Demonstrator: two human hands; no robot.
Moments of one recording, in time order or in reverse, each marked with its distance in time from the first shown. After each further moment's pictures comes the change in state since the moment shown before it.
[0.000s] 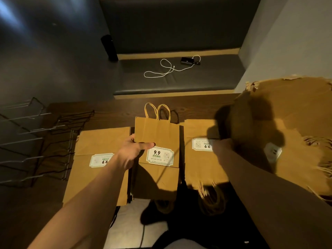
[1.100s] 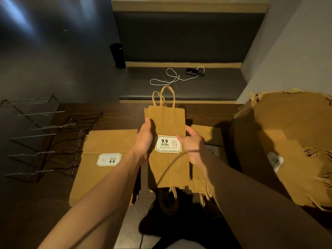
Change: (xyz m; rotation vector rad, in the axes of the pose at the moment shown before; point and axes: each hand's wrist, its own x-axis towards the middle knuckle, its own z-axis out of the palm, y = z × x) left_hand -0.017 0.034 0.021 -0.196 0.004 0.048; right_hand -0.169 -0.069 0.026 0.416 -0.591 -0.164
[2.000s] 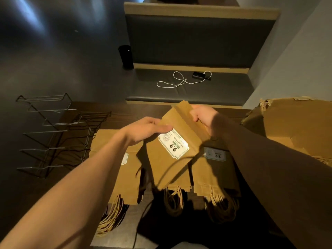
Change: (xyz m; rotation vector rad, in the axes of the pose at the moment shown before) left_hand -0.023 0.068 -0.040 0.692 -0.477 0.098; right_hand 0.005 -0.102 0.016 -0.756 -0.168 -0.102
